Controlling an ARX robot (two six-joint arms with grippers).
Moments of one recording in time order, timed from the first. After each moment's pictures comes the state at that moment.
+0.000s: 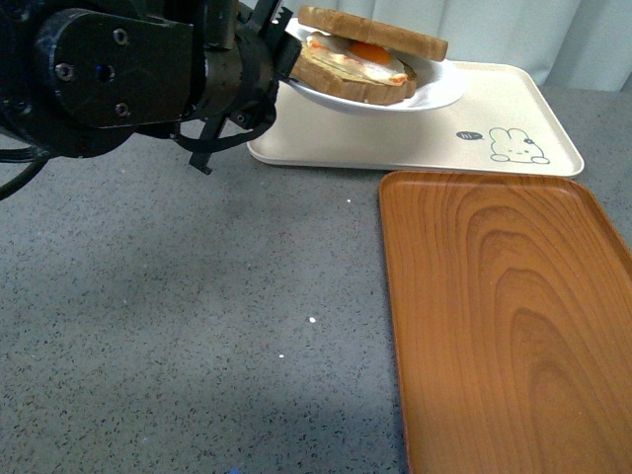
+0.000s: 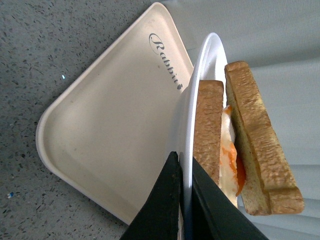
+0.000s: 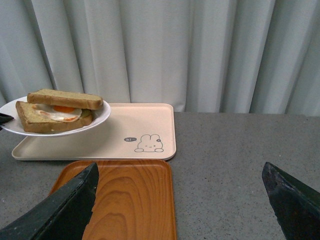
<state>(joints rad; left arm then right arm) -0.44 2.09 1.11 0.64 -0.23 -1.20 0.00 0.00 0.01 0.00 0.00 0.00</state>
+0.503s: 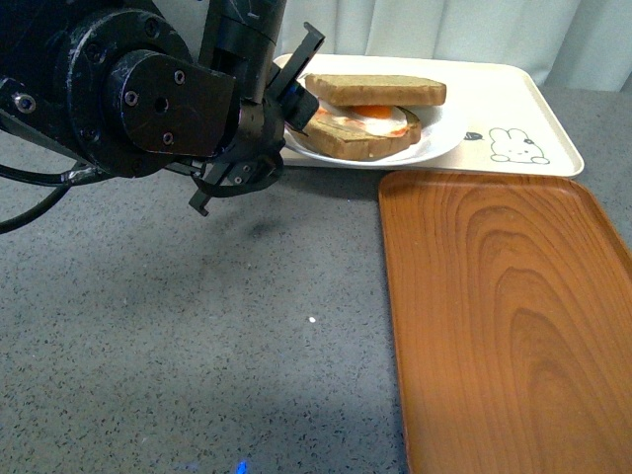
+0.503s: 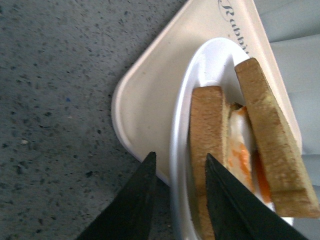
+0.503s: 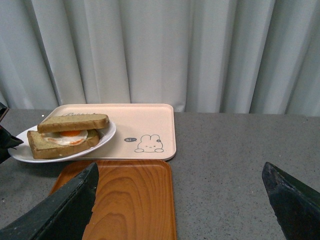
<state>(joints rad) -0.45 2.17 1.16 0.46 -0.26 -1.13 0.00 0.00 0.01 0.00 0.00 0.00</state>
